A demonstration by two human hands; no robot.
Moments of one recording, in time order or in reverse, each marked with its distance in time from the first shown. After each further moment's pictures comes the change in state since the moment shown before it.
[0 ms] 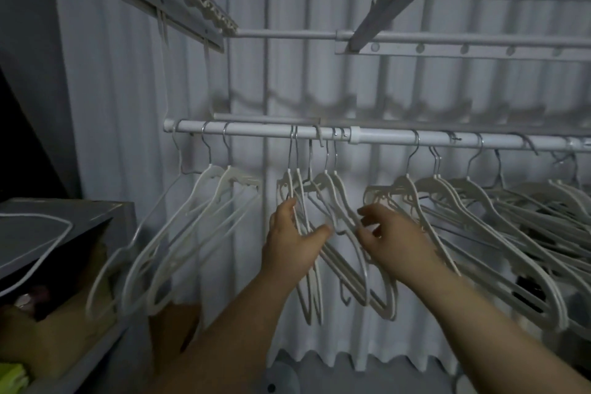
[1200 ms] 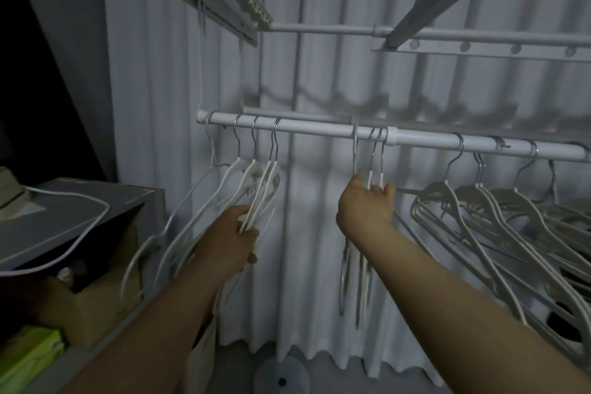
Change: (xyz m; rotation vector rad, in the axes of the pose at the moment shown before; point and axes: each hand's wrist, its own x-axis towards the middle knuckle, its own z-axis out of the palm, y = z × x) left_hand 0.004 -0.025 -0.100 0.153 0.106 -0.110; right_hand 0.067 -0.058 0.049 -0.655 -0.143 0.060
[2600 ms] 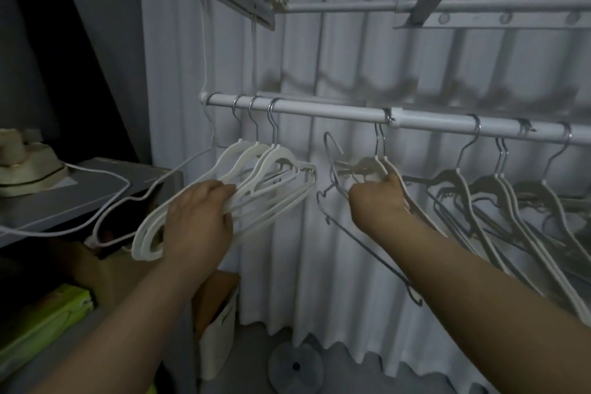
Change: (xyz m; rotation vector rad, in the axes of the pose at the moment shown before) left_hand -0.024 -0.003 0.005 0.793 0.385 0.382; right_hand 0.026 0.042 0.030 -0.011 0.046 -0.346
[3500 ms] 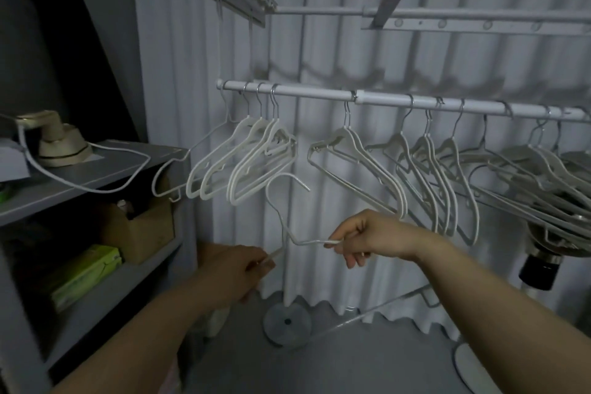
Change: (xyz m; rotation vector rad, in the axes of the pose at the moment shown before) left_hand -0.151 0.014 -0.071 -0.509 -0.788 -0.100; right_hand -0.201 -0.004 -0.024 1.052 -0.496 -0.226
